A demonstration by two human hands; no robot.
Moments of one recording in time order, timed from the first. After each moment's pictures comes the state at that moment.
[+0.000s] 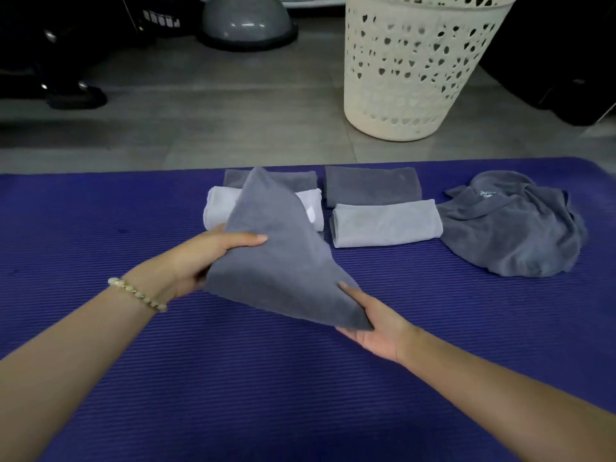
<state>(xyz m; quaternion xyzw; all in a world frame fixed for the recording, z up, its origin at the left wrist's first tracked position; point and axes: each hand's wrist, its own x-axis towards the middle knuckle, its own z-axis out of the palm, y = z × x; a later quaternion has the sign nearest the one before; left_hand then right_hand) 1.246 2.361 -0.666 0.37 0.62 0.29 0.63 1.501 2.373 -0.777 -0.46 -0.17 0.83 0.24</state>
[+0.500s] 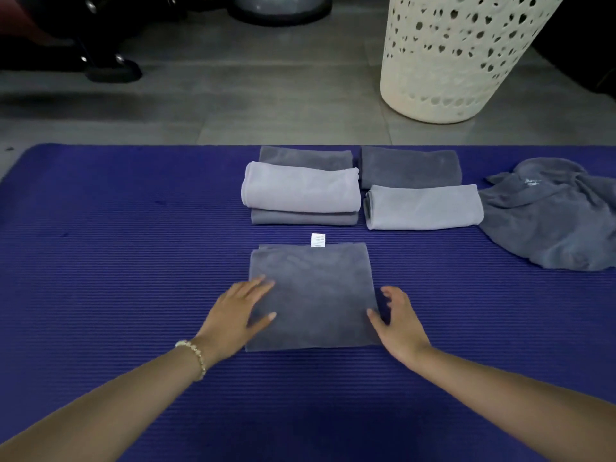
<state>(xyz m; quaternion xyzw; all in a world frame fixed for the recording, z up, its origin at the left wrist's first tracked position) 1.199 2.269 -0.828 0.69 0.68 0.04 0.24 1.496 2.333 -0.838 -0.64 -0.65 0.40 0.13</state>
